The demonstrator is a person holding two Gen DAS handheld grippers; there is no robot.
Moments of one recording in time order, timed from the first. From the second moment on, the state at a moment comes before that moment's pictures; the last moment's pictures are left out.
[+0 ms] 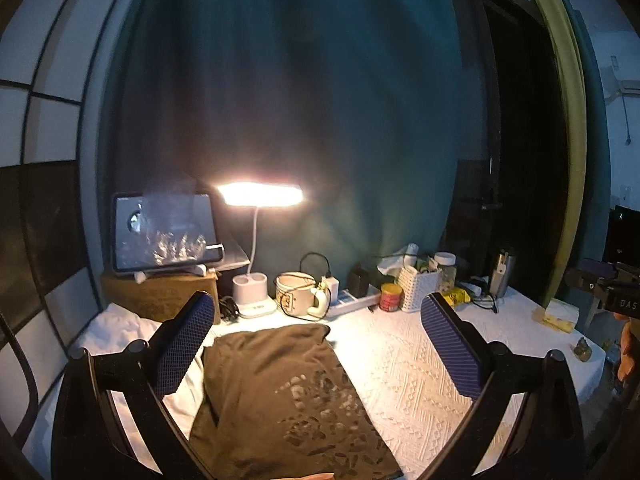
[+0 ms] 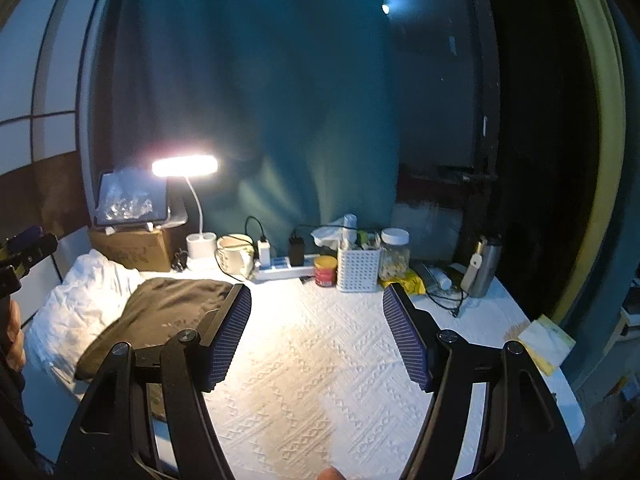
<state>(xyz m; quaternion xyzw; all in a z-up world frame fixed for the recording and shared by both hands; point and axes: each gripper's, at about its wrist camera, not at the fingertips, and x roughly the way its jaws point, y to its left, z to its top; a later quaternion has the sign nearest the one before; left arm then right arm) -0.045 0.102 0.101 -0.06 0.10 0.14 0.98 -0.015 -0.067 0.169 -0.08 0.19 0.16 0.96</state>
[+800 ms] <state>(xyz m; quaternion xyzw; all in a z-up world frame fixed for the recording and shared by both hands) -0.082 0.115 0.134 -0.05 0.05 0.16 0.98 -0.061 -0.015 0.232 -0.11 0.11 0.22 0.96</state>
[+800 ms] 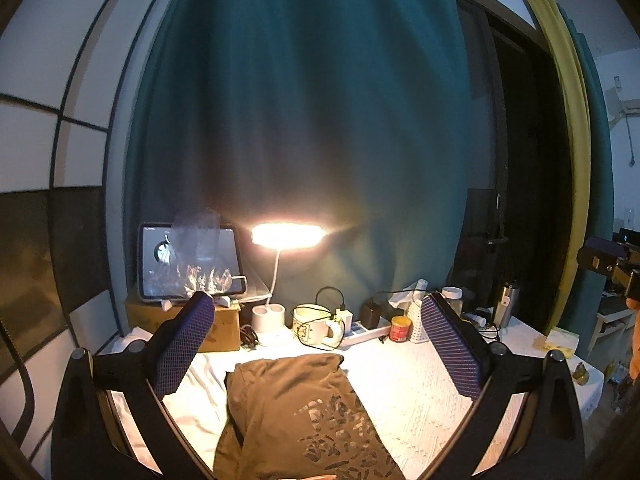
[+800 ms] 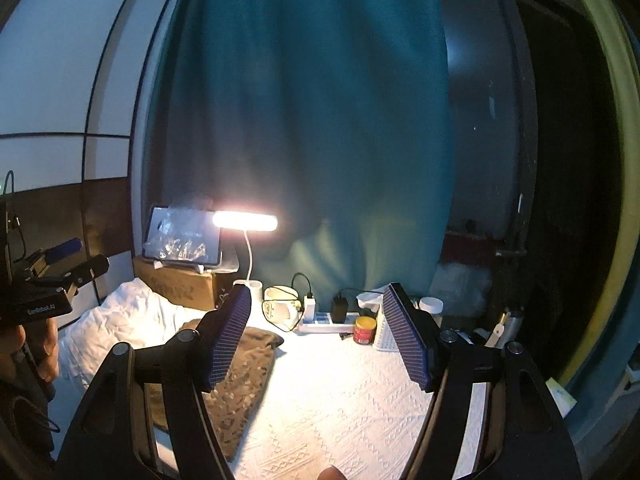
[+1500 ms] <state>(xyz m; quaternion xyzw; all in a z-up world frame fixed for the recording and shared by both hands) -0.076 0.110 0.137 -0.05 0.06 0.16 0.98 -0.051 -0.026 0.227 -0.09 0.13 0.22 0.96</state>
